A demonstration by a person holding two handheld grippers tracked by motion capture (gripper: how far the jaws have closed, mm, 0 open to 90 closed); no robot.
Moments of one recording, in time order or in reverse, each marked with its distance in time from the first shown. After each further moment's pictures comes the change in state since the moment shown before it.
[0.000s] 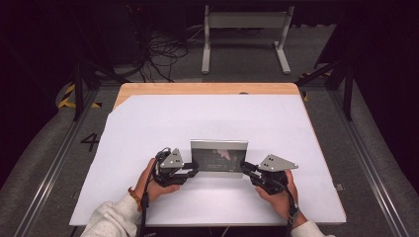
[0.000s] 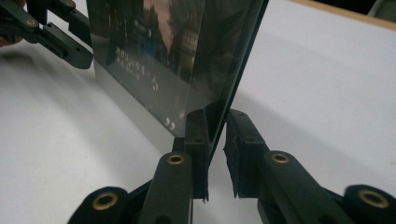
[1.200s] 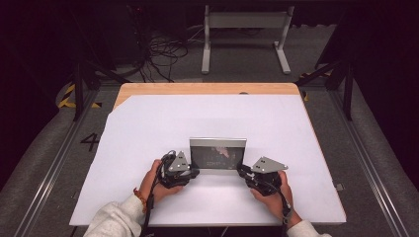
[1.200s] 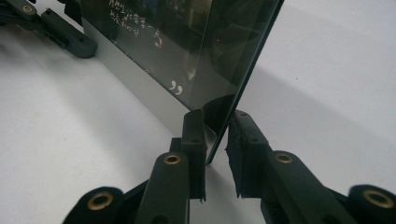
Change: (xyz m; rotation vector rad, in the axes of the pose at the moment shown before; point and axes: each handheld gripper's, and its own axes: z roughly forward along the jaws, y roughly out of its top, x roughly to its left) left arm -0.001 -0.004 0.015 0.060 0.048 0.034; right arm 0.006 -0.008 0.018 0.064 -0.032 -0.023
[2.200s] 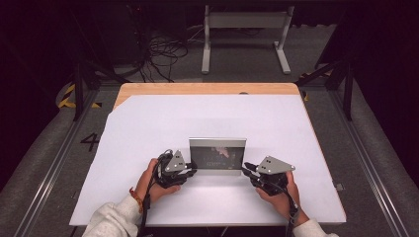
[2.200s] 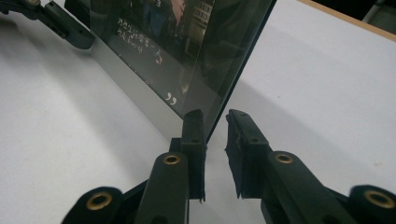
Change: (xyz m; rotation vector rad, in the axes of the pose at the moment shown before) left arm -0.002 0.005 -0.017 -0.017 0.038 0.014; right arm -0.006 0.007 -0.020 -0.039 -0.002 -0.074
